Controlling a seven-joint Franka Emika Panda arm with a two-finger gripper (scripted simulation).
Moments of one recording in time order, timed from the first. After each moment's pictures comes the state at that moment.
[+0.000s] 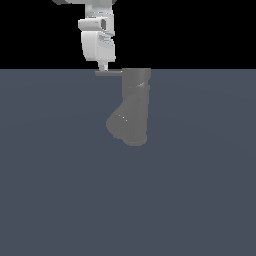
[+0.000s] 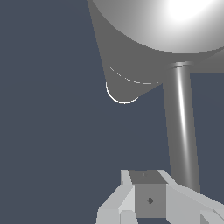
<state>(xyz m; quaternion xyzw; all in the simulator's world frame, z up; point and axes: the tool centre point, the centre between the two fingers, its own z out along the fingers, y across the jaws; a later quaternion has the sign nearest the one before) 0.108 0.088 0.271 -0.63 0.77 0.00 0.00</state>
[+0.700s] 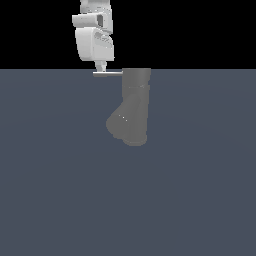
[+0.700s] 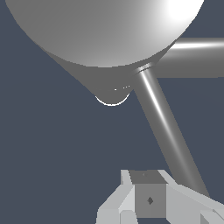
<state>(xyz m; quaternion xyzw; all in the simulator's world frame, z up) 0.072 0.089 0.271 -0.63 0.78 0.00 0.00</state>
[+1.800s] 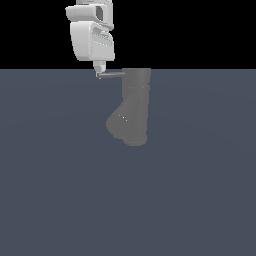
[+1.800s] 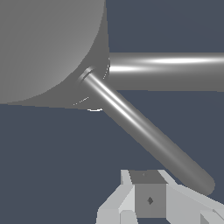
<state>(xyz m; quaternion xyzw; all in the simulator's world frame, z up) 0.020 0.082 0.270 -0.64 0.77 0.00 0.01</state>
